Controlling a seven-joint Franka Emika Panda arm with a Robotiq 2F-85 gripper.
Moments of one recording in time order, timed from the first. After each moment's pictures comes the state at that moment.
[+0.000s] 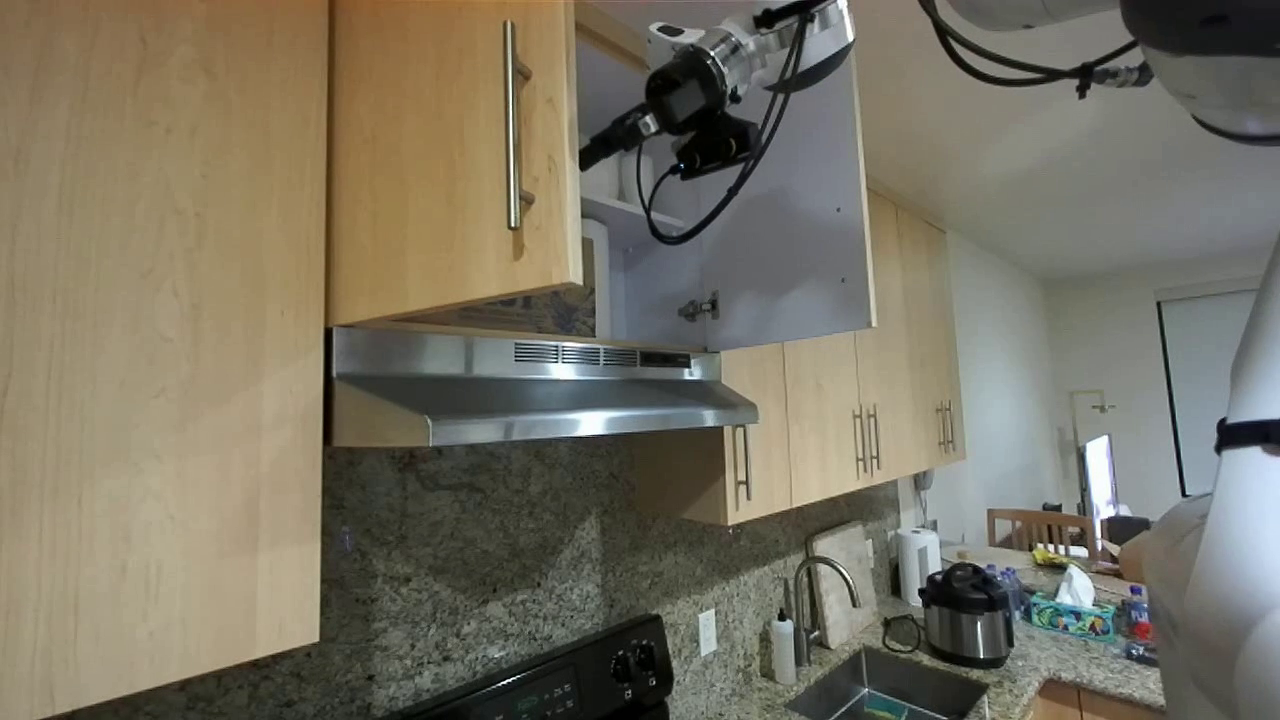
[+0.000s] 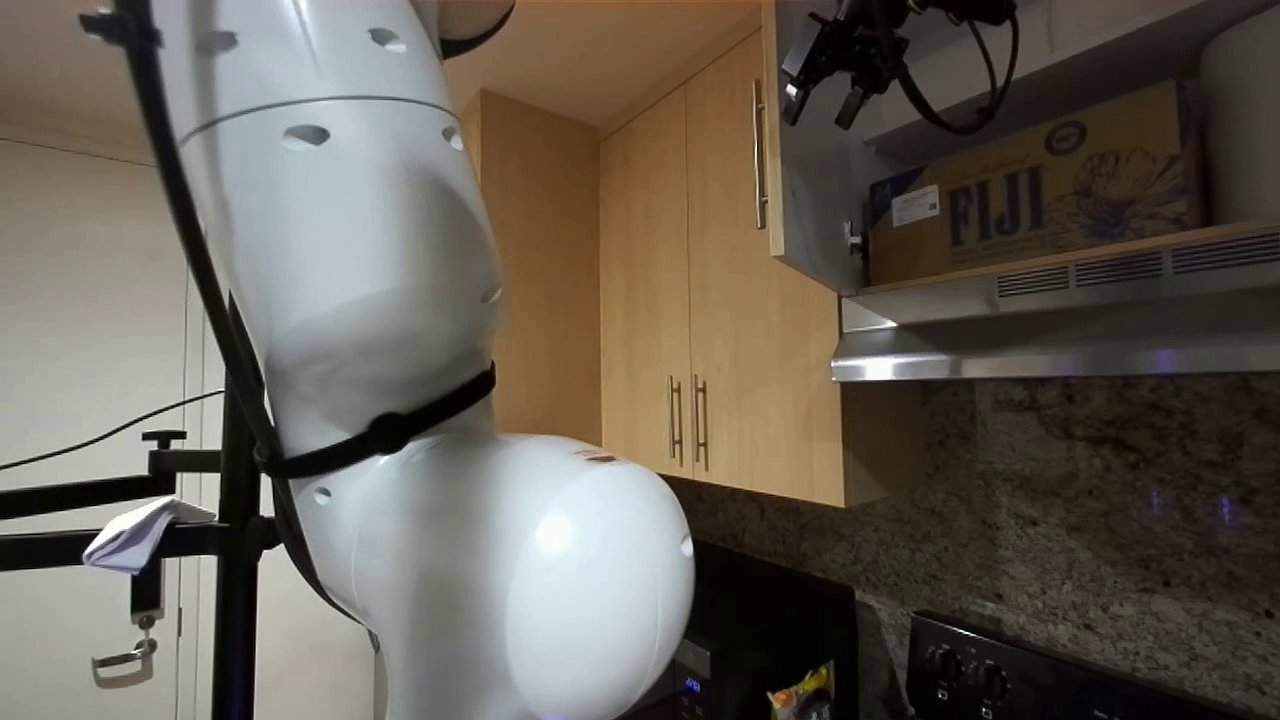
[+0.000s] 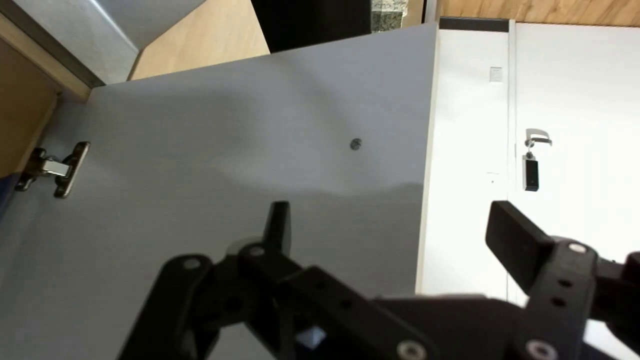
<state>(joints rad) 0.19 -0.34 -0.35 -1.52 0.76 1.40 -1.45</state>
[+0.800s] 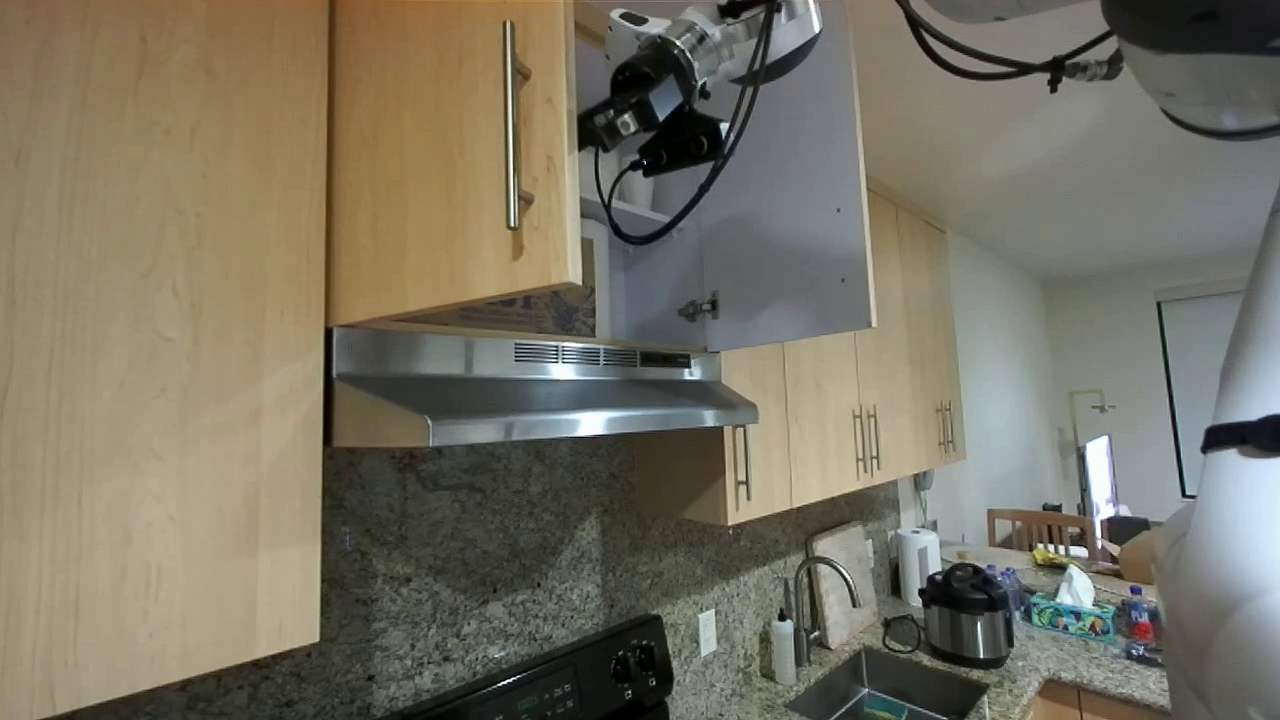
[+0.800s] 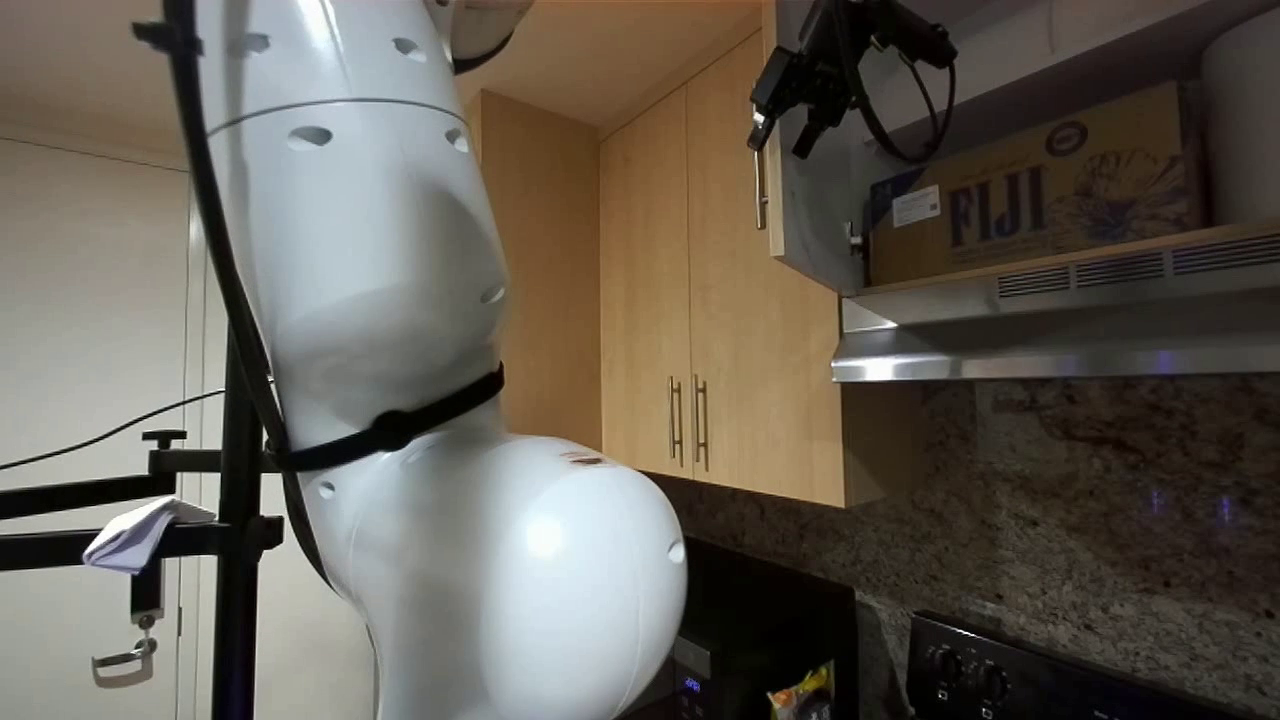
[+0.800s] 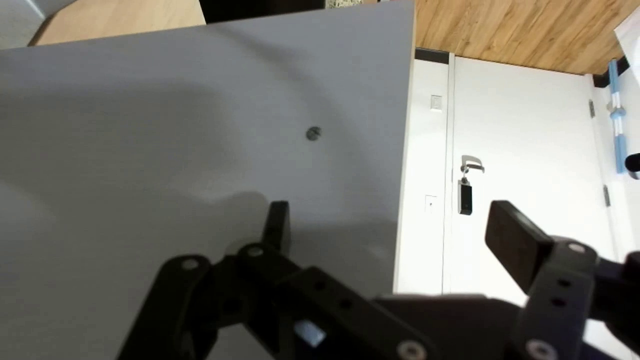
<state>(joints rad) 0.12 -0.30 -0.21 -1.50 0.76 1.33 -1.52</state>
